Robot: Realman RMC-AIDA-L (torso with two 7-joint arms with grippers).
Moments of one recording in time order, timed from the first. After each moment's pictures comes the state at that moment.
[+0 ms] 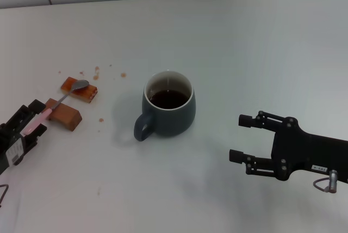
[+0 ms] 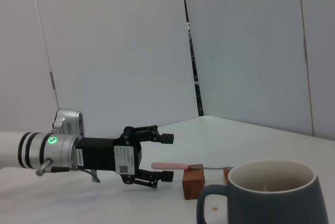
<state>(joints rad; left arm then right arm) -0.23 -2.06 0.21 0.17 1.84 1.42 -1.87 0.38 2.08 -0.61 -0.38 -1.96 -1.66 0.85</state>
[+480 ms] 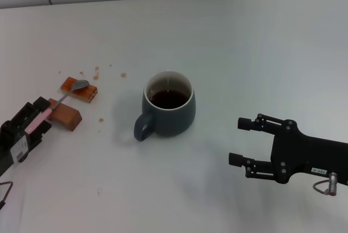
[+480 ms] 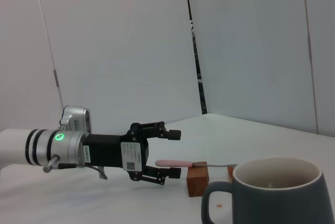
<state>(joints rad) -0.23 -2.07 0.21 0.17 1.84 1.42 -1.87 0.37 2.08 -0.63 -0.38 -1.96 -1.66 0.85</state>
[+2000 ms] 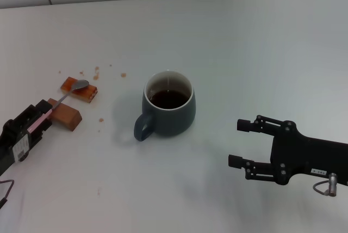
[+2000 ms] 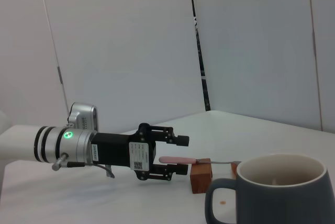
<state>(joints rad) -0.26 -2.06 0.21 0.16 1.85 1.38 -1.86 0.37 2.08 -0.64 -0.38 -1.96 -1.66 0.86</state>
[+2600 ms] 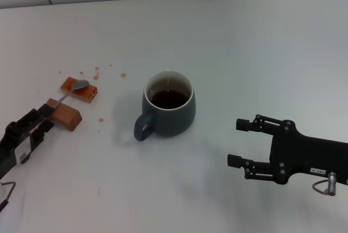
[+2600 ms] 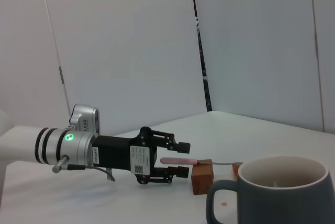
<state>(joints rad) -0.25 -2.06 0.23 0.16 1.85 1.37 -1.87 0.38 2.08 -0.64 -0.38 -1.96 -1.66 0.86</state>
